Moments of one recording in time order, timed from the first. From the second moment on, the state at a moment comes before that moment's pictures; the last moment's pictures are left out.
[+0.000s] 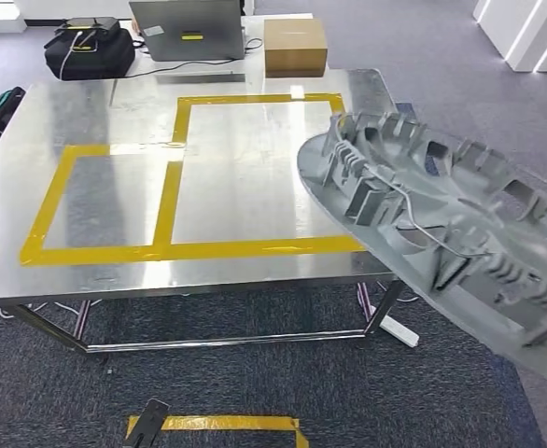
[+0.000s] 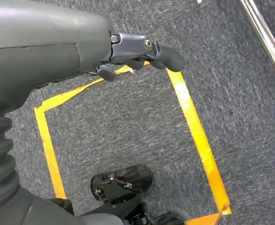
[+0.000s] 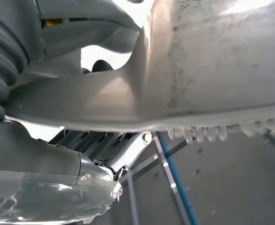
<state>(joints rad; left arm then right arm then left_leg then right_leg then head) -0.11 -0.22 0.93 -0.20 -1.18 0.25 -0.33 0.09 -0.31 -0.27 -2.17 0.31 -0.40 -0.70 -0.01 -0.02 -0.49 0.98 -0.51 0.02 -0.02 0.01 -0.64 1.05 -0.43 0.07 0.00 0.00</state>
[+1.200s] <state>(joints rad) -0.10 -0.21 0.93 -0.20 -1.14 0.25 -0.35 0.06 -0.35 -0.30 -1.94 0.43 -0.29 -0.50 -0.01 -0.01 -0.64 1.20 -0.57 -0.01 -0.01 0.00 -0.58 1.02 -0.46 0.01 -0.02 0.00</state>
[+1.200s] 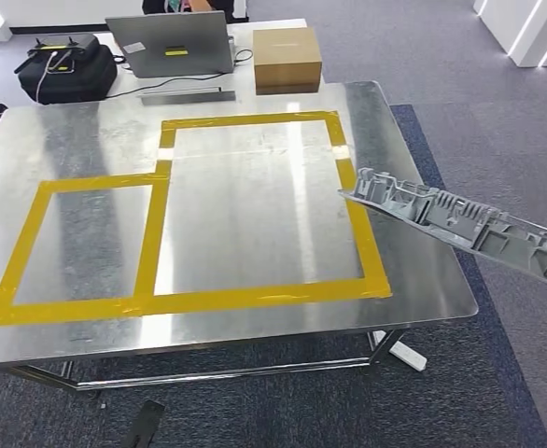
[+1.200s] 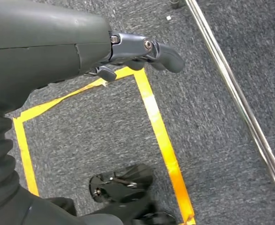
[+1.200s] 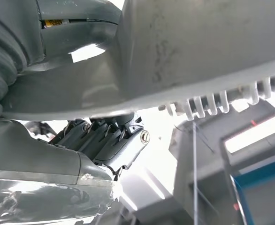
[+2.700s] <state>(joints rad) -0.14 -0.21 0.89 -0.20 -1.19 0.18 -0.32 -0.34 -0.52 0.29 -1.24 0.76 -0.02 -0.33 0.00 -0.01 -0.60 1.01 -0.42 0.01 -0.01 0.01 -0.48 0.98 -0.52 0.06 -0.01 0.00</state>
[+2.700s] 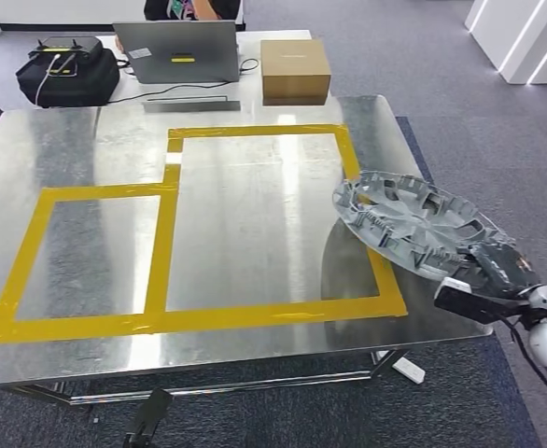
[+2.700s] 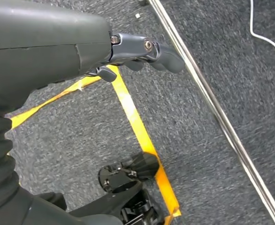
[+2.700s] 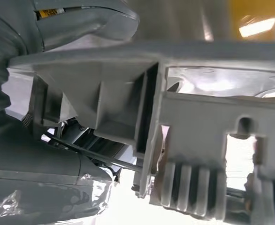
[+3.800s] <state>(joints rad) -0.15 -0.20 0.77 -0.20 -1.24 0.16 -0.27 -0.67 -0.13 0.68 -0.62 0.91 -0.16 -0.30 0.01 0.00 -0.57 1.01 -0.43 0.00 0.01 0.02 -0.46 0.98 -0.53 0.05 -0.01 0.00</state>
